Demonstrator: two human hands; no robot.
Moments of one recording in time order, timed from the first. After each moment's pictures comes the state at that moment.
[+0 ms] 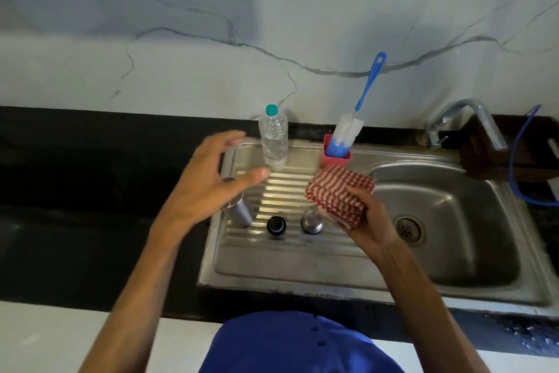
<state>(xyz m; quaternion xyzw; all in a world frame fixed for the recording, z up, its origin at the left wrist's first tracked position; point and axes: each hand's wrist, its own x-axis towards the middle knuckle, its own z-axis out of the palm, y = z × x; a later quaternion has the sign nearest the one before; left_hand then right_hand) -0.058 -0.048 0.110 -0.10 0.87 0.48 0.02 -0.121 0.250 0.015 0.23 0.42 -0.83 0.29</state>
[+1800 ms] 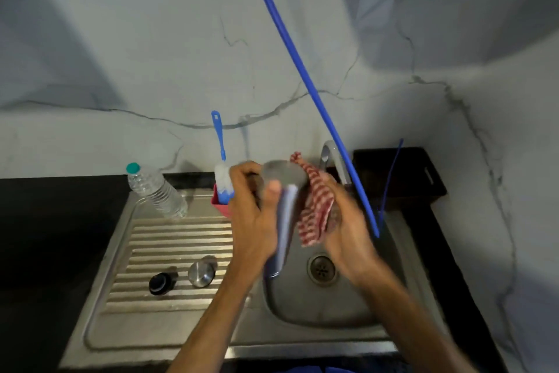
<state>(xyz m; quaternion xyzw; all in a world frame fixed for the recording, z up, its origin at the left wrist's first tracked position) -0.172 0.339 0.130 -0.13 0.73 0.64 -0.22 -0.176 0.478 0.139 -0.18 0.77 -0.61 -0.02</state>
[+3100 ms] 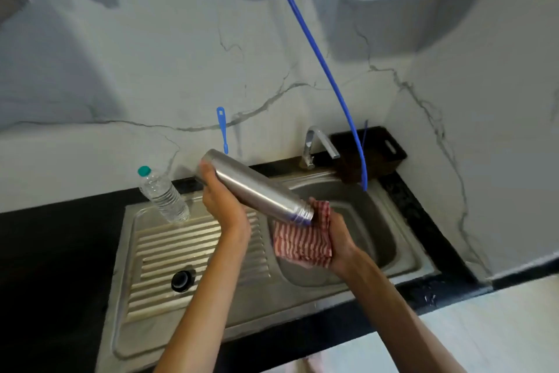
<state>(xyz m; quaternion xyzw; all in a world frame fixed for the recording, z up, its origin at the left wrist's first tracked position) -0.133 0.252 0.112 -0.32 0.46 0.81 -0.16 -0.097 0.422 0.082 0.26 0.41 -0.83 0.27</state>
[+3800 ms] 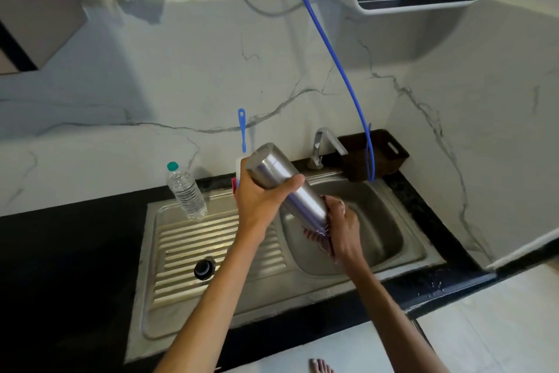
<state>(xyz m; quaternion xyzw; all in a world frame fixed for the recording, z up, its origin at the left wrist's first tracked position) -0.079 0.229 0.125 -0.06 0.68 0.72 -0.10 -0.052 0.398 0.054 0.14 0.67 -0.73 -0.04</state>
